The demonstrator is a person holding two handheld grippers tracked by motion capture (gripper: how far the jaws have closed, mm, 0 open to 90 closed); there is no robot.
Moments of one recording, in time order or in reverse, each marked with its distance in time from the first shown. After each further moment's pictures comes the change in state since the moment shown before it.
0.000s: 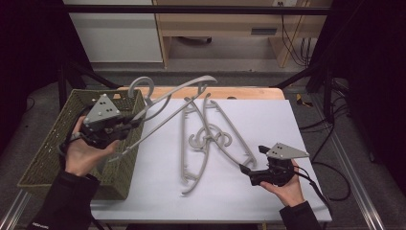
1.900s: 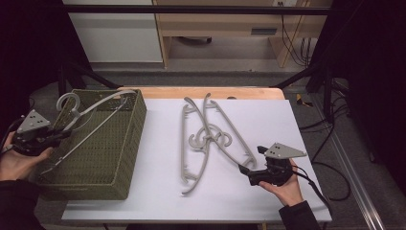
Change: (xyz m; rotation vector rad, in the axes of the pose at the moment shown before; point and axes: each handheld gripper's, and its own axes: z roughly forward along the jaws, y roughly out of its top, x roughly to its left) left arm 0.124 -0.153 -0.036 0.197 0.233 -0.104; right arm 0.000 -0.001 0.004 0.023 0.001 -0.005
